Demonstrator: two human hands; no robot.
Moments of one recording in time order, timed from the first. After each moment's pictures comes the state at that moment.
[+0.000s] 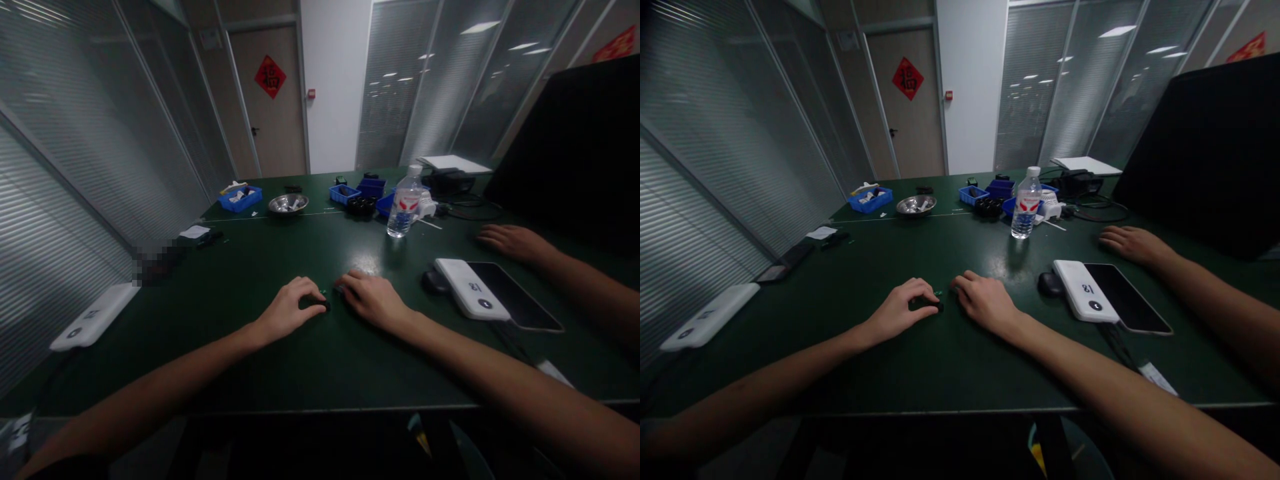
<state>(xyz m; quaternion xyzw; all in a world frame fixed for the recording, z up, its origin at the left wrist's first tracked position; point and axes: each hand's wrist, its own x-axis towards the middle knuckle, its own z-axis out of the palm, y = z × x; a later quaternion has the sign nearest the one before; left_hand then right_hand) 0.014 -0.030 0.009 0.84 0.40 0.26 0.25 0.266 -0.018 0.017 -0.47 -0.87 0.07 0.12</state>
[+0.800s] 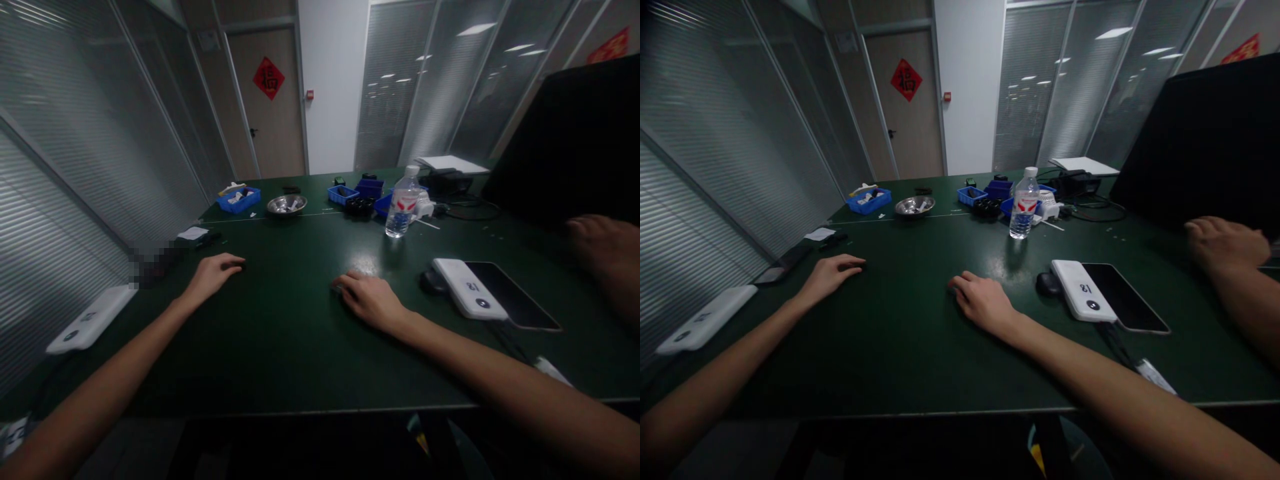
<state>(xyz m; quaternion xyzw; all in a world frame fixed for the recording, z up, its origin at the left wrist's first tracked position) -0.174 0.047 0.003 0.76 0.60 0.22 0.11 0.269 -0.017 0.016 -0.46 -0.88 0.08 0.13</state>
